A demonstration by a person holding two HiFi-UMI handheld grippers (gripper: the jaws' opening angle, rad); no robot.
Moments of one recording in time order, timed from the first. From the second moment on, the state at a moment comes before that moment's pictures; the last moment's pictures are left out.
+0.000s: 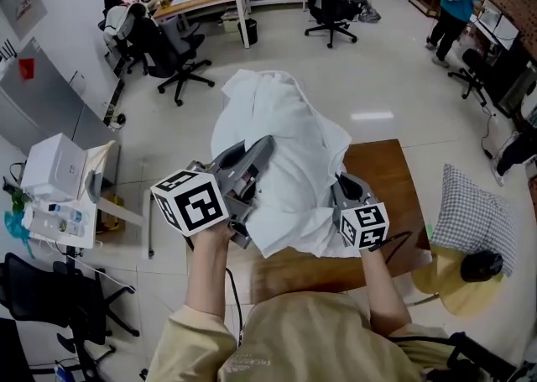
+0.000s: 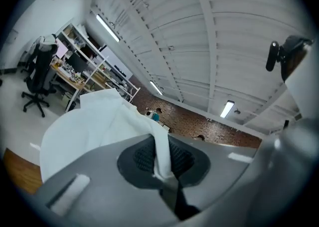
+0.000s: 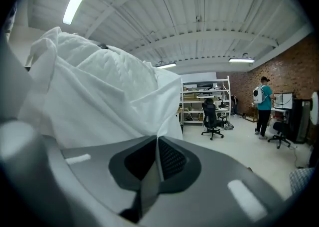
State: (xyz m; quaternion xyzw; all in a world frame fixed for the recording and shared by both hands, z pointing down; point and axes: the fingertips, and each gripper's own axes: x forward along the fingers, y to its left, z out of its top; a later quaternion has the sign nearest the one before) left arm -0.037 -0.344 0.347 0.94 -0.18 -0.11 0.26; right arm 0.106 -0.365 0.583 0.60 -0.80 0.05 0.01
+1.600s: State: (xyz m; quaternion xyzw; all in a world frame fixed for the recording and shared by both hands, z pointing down) left arm 0.021 -0.343 0.194 0.94 -0.28 -0.14 0.14; right arm 0.145 -0.337 0.811 0.61 -0.77 0.10 0.12
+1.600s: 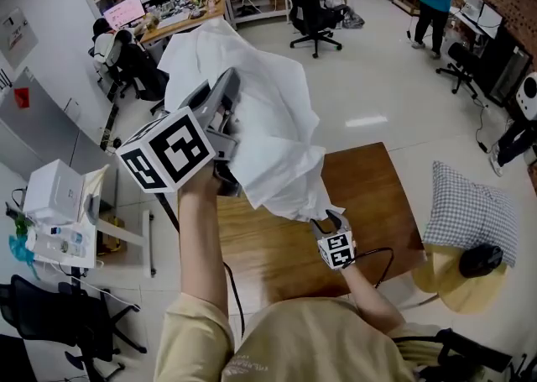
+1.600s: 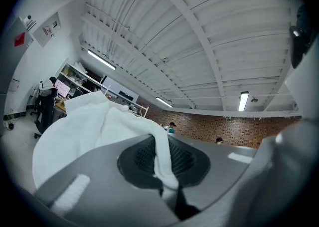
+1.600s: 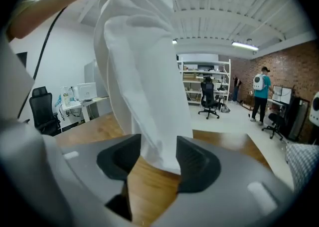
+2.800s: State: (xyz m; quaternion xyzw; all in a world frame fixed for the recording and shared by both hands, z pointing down) left arm 0.032 -0.332 0.221 0.93 -0.21 -0.17 0.25; right arm 0.099 -0.295 0.762 0.60 -0.78 0.09 0.17
